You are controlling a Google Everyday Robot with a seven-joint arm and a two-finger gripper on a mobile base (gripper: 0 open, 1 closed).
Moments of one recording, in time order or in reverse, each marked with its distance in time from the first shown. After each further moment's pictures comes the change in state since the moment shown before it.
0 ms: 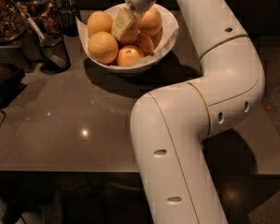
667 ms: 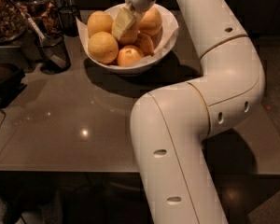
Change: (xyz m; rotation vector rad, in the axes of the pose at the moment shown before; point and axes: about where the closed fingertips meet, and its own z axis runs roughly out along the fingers) arm 0.000 0.000 0.000 0.000 0.000 0.000
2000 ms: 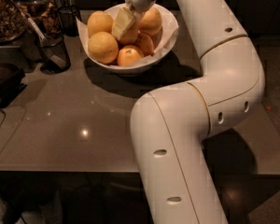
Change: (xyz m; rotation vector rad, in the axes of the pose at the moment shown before) arm 0.000 0.000 0.000 0.000 0.000 0.000
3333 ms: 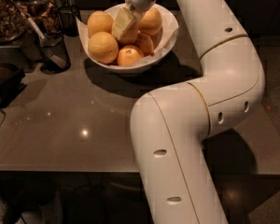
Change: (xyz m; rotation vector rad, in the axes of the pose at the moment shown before) arm 0.000 0.000 0.000 0.000 0.000 0.000
